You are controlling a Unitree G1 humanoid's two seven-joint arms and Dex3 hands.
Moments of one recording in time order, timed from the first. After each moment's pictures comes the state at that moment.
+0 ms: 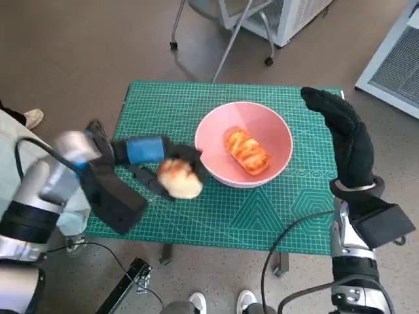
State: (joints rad) left arm -0.88 0.75 -0.35 0.31 0.34 -0.60 -0.63; right arm -0.56 -0.22 -0.12 0.53 0.16 -0.78 0.31
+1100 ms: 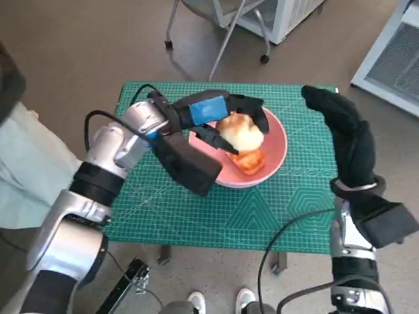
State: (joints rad) left arm -1.13 0.40 -0.50 0.77 0.79 -0.46 -0.28; right arm -0.55 -0.22 -0.13 0.50 0.20 -0.75 0.34
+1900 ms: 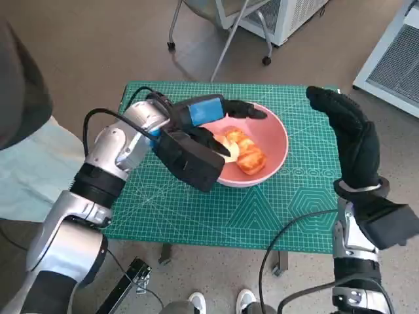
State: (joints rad) left arm -1.12 0.42 -0.48 0.73 0.76 -0.40 -0.33; right arm -0.55 -0.22 -0.15 0.49 0.19 -0.75 0.34
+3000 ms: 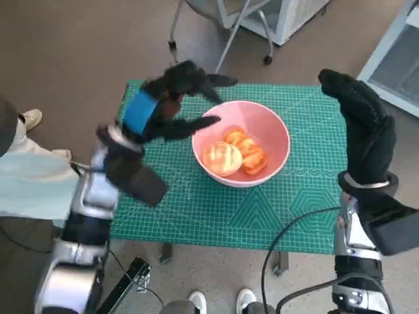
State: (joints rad) left arm -0.65 0.33 -0.07 0.30 0.31 -0.50 -0.03; right arm -0.56 -0.20 -0.15 0.35 0.13 -0.72 0.22
